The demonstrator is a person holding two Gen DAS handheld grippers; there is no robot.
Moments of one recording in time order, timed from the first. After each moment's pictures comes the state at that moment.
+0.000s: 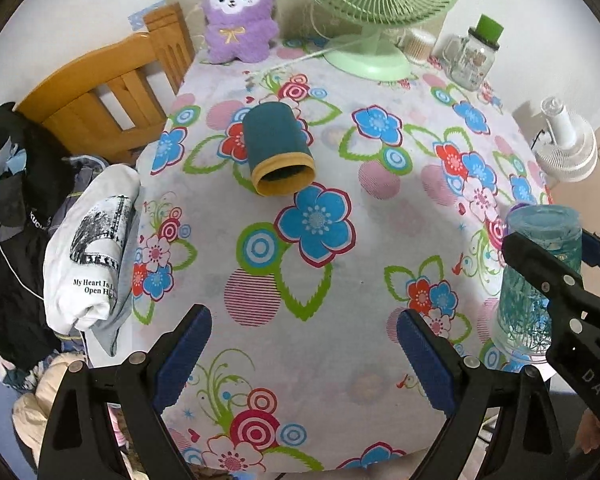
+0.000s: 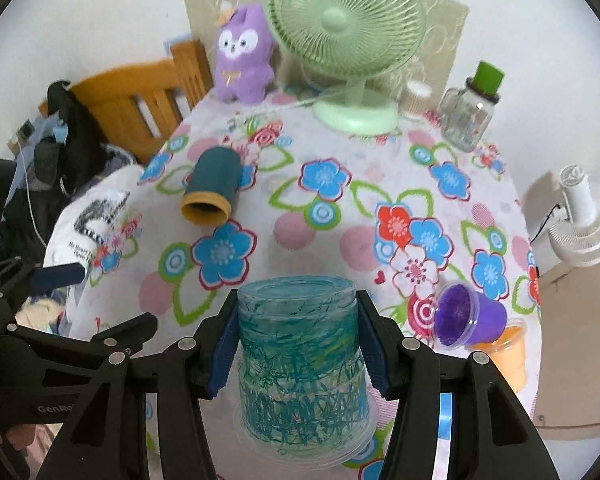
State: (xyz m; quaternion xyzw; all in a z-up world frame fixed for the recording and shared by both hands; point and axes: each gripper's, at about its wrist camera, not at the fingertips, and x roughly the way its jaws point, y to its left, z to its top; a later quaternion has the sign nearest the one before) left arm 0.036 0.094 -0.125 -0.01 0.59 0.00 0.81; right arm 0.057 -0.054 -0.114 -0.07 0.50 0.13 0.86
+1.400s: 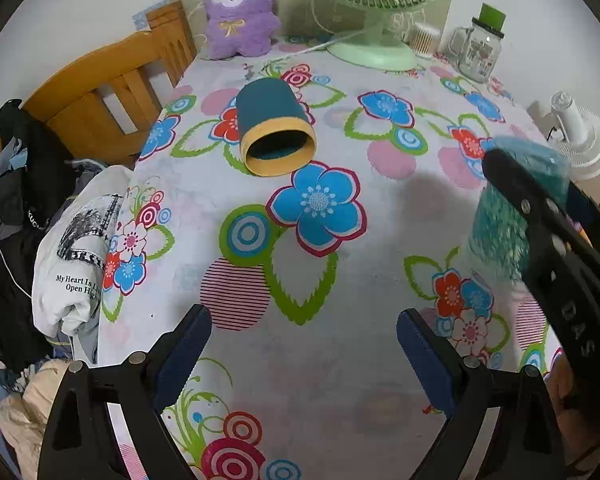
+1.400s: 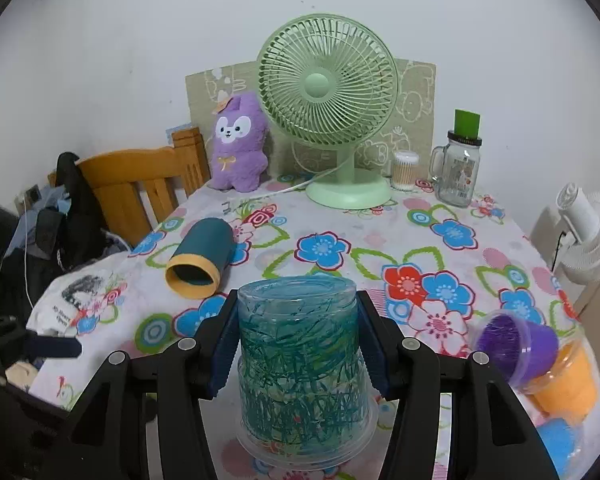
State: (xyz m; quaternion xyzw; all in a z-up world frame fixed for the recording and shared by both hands) left arm 0.025 0.082 -0.186 0.00 0.55 0.02 0.83; right arm 0.043 -0.062 -0.183 0.00 0.29 0.13 0.95
